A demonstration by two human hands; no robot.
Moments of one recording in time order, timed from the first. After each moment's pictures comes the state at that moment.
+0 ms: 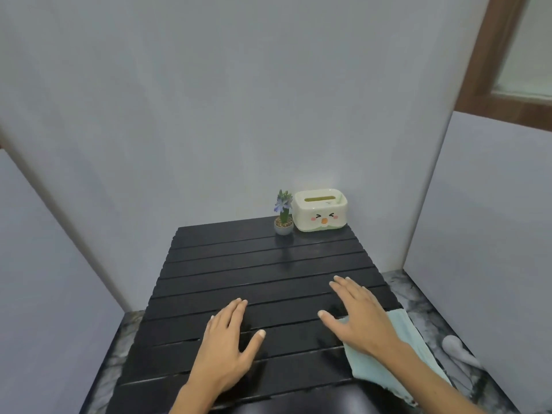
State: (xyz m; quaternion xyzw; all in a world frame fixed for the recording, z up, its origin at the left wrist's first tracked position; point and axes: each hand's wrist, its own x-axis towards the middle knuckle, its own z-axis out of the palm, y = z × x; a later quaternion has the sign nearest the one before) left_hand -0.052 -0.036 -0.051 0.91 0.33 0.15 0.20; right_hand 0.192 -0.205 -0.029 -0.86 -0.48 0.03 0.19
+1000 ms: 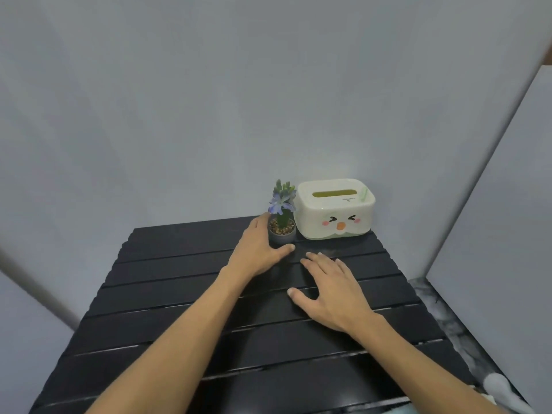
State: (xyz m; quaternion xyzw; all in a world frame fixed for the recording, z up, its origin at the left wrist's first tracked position) left_hand 0.208 0.149 -0.050 0.89 0.31 0.18 0.29; right_hand 0.290 -0.031 -0.077 -0.84 -0.52 0.02 0.15
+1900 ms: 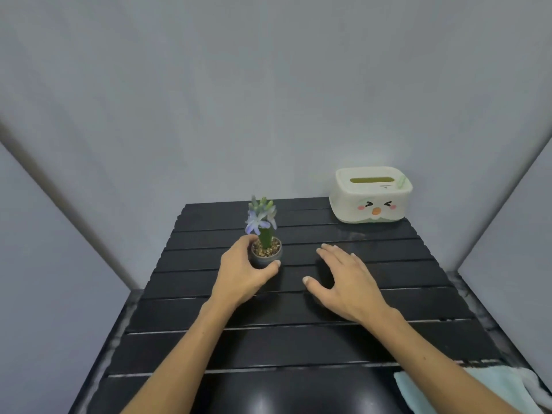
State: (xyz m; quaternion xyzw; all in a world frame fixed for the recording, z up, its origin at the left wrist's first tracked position) left_hand 0.063 0.120 -0.061 0.81 0.39 0.27 0.35; right_hand 0.233 -0.034 -0.067 -0.82 -0.53 0.04 0.20
